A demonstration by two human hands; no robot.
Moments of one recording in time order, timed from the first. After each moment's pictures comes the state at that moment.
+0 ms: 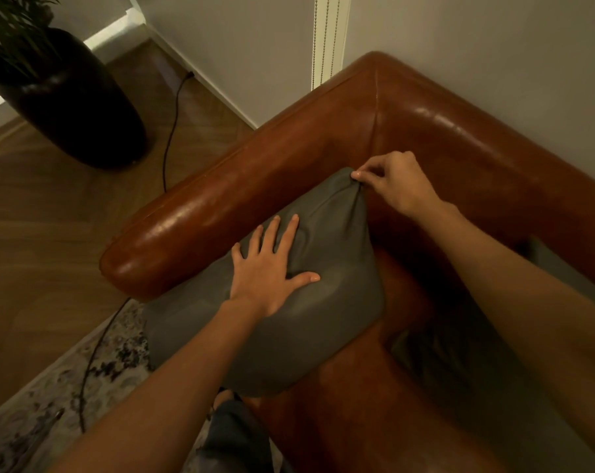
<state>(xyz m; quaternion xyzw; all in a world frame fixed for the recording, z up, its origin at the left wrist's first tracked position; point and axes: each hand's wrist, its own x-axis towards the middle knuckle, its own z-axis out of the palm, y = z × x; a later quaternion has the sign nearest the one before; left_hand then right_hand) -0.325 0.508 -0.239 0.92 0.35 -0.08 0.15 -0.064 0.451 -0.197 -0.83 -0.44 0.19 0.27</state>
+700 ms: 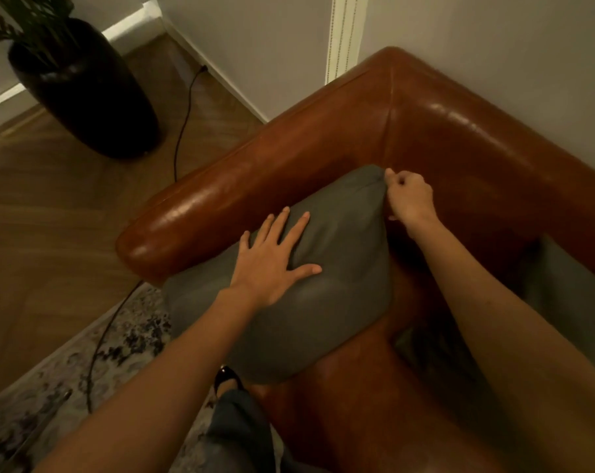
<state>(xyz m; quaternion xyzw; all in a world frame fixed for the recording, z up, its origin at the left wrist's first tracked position) -0.344 0.512 -0.231 0.93 0.32 -0.09 0.19 -0.097 0.440 -0.213 -0.88 -0.18 0.25 0.36</state>
